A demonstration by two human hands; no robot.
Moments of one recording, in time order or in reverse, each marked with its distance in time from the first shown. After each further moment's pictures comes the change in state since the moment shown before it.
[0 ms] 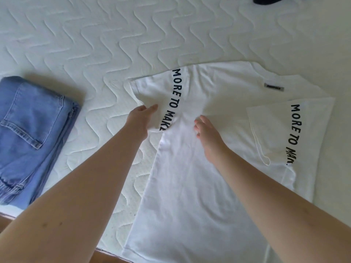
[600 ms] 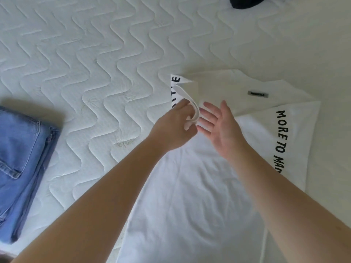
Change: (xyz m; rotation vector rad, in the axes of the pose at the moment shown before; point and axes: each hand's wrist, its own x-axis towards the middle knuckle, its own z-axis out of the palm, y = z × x) left_hand -0.073 0.044 0.106 0.821 -0.388 1.028; right_hand 0.015 -0.058 -0.081 0.572 -0.126 -0.039
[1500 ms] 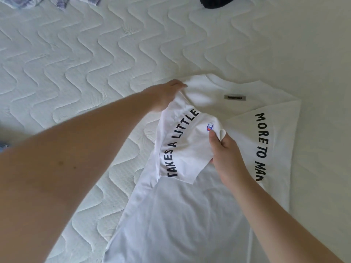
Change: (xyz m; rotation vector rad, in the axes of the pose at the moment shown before) left_hand 0.162 -0.031 0.010 0.520 -0.436 0.034; right_hand -0.037 -0.009 -0.061 -0.549 0.223 -0.246
